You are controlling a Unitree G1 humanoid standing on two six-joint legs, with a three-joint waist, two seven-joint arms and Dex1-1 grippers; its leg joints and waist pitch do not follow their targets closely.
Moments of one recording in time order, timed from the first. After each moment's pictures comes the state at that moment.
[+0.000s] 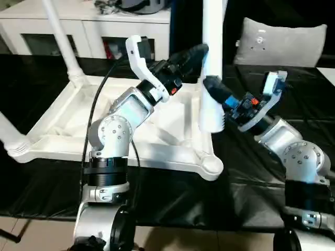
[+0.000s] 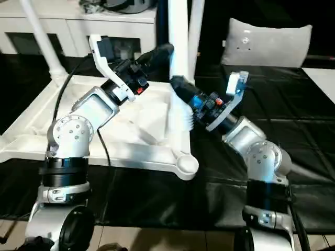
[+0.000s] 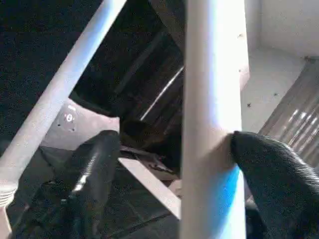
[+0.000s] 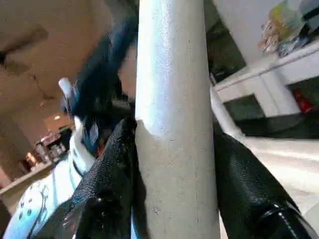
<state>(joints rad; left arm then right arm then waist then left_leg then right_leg) -0.78 -0.11 0.24 0.12 -0.70 0.66 -0.43 -0.52 -0.20 -0.24 0.08 0.81 0.77 0.82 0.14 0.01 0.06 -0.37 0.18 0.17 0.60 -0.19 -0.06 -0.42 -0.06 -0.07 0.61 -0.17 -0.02</state>
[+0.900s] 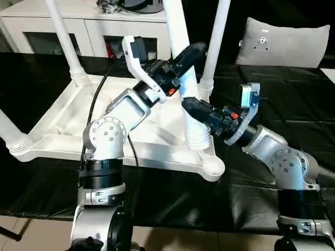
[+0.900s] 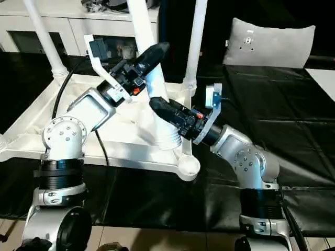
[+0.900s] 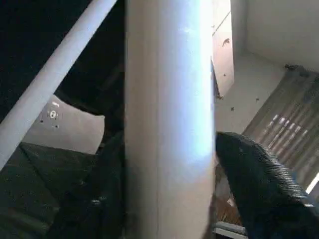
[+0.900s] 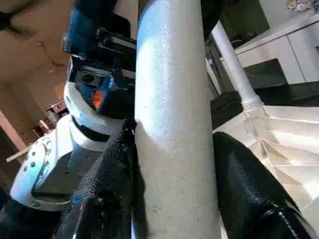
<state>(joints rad) -0.75 -0.08 0.24 0.08 -0.78 0.71 -0.44 -0.48 -0.21 -0.15 0.05 0.78 0.76 0.85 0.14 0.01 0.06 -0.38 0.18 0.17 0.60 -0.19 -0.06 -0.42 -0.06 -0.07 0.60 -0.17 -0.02</state>
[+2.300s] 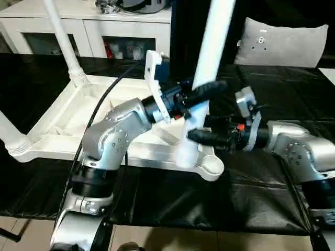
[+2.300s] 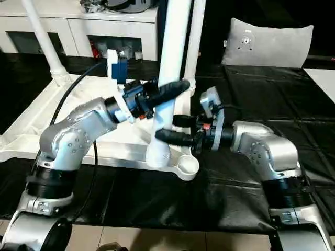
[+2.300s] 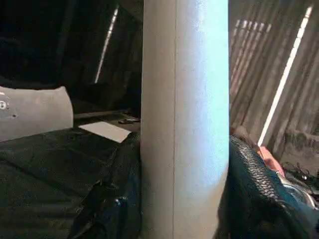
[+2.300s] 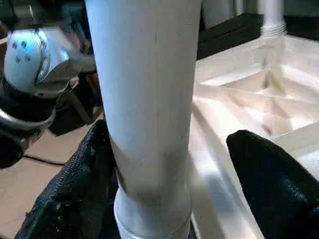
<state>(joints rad) -0.67 0.09 -0.04 0.00 -0.64 0.60 -0.76 -0.54 -0.50 0.10 0.13 0.58 0.66 1.17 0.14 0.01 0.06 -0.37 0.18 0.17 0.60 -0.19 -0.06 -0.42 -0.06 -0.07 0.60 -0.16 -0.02</state>
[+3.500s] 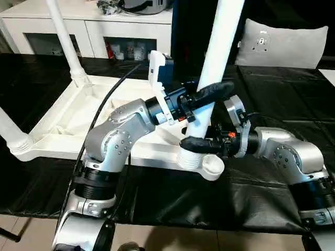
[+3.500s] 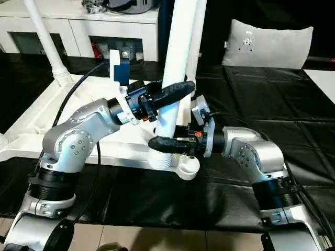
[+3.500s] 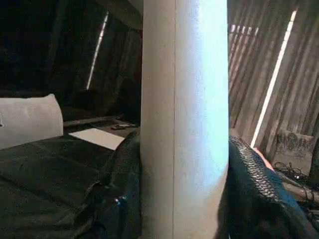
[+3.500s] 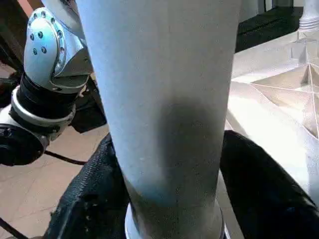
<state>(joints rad) -0.67 0.07 -0.06 0.00 -0.63 0.58 -0.76 -0.54 -0.44 0.13 0.18 0.57 0.63 1.24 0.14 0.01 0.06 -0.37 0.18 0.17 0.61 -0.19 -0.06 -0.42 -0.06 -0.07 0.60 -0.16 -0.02</state>
